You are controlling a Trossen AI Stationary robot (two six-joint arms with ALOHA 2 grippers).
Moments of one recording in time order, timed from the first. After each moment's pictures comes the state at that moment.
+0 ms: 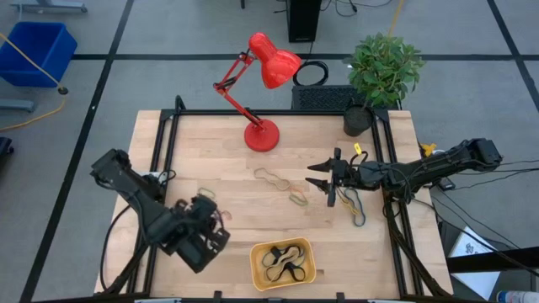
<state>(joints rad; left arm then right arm) -0.70 1.67 1.68 -1.52 -0.46 -1.68 0.16 0.99 0.43 0.42 0.34 0.11</state>
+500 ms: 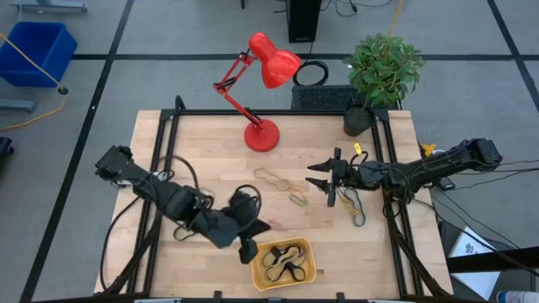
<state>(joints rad) -0.52 1.67 1.71 -0.67 -0.41 -0.74 0.16 0.99 0.43 0.42 0.34 0.11</state>
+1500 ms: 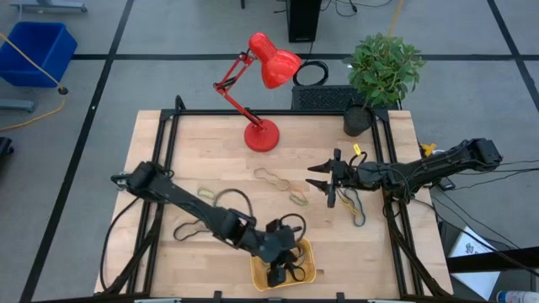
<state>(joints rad) -0.47 1.99 1.71 -0.36 -0.10 -0.62 0.16 0.99 0.43 0.38 0.33 0.11</state>
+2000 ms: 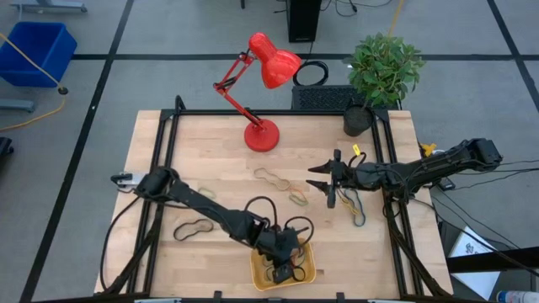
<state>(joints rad) -0.42 2.11 1.71 -0.42 0.10 -0.77 0.16 0.99 0.43 0.33 0.33 0.11</state>
